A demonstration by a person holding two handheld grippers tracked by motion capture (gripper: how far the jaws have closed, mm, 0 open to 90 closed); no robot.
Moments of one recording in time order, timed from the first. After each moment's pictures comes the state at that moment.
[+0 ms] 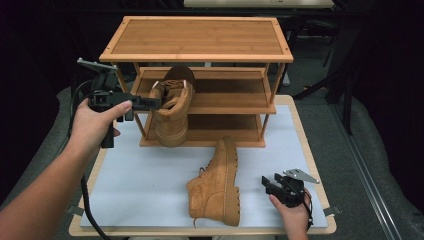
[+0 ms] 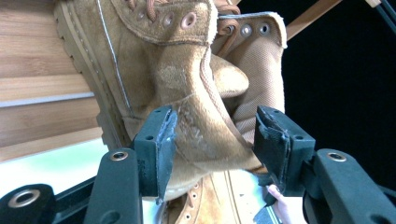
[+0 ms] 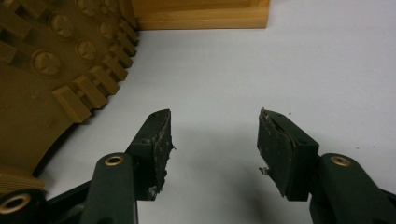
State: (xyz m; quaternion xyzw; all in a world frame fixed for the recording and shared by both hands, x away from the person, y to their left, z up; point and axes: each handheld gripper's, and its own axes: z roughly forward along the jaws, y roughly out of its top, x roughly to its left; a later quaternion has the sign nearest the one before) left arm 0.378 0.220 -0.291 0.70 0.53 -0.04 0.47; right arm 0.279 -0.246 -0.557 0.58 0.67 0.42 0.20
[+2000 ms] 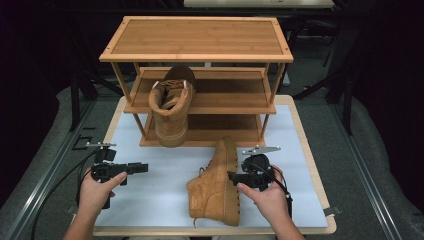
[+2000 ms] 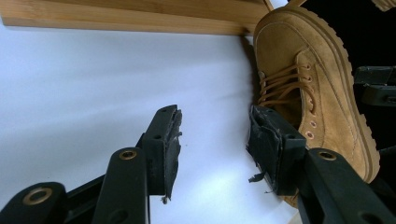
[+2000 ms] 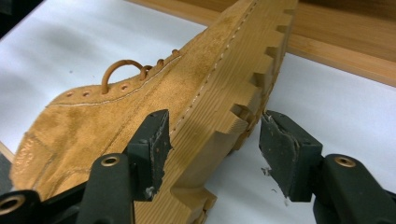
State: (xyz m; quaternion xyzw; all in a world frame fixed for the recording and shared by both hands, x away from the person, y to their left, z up) left arm 0.330 0.274 -0.480 0.72 0.54 -0.04 0.44; right arm 0.298 -0.146 -0.462 0.49 0.79 0.35 0.11
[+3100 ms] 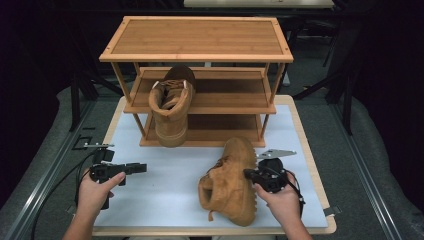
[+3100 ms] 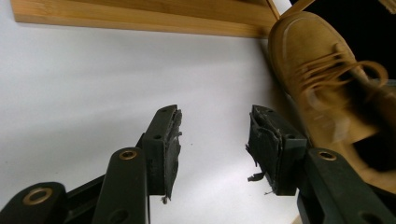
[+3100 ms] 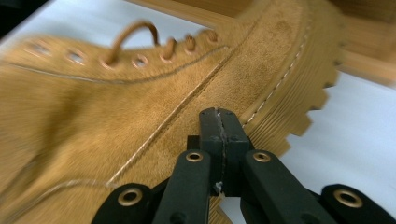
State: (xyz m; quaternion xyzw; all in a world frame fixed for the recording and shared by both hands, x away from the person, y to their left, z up) left arm 0.330 0.277 -0.482 0.71 0.55 -0.04 0.44; right arm 0.288 -0.189 -0.468 0.49 0.78 0.37 0.12
